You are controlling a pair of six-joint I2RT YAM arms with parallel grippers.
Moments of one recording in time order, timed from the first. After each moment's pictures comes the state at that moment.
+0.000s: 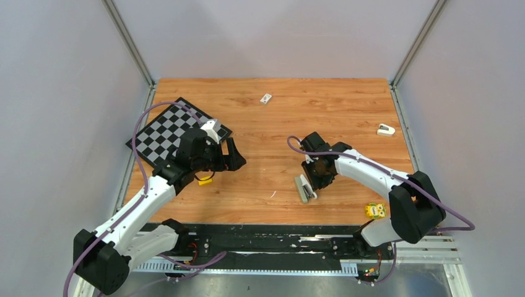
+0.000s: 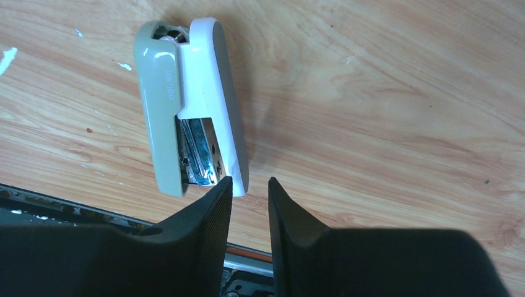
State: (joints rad) left arm -0.46 0.97 0.74 -0.37 0.20 -0.51; right arm 0.61 1.42 0.91 -0.79 0.03 0.22
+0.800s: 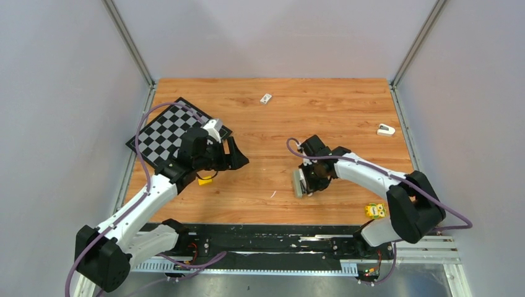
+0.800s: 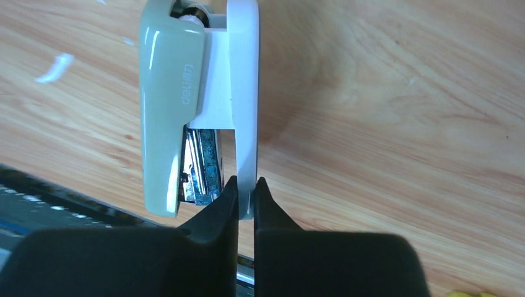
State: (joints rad) left arm -0.46 0.99 0.73 -0.32 0.26 -0.55; right arm 0.61 1.45 0.83 -0.69 -0.07 0.23
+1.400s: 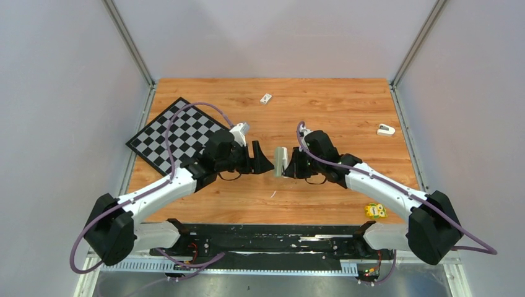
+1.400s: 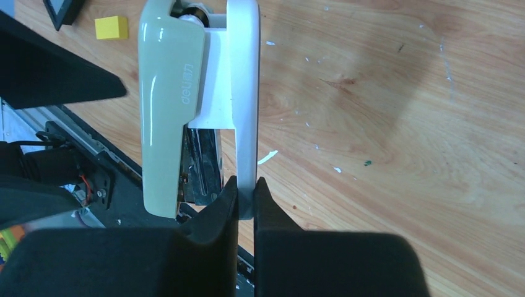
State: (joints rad) left arm -0.67 1.17 0.73 -0.05 0.30 -0.69; right arm 0.67 1.24 0.79 -0.30 -0.22 0.54
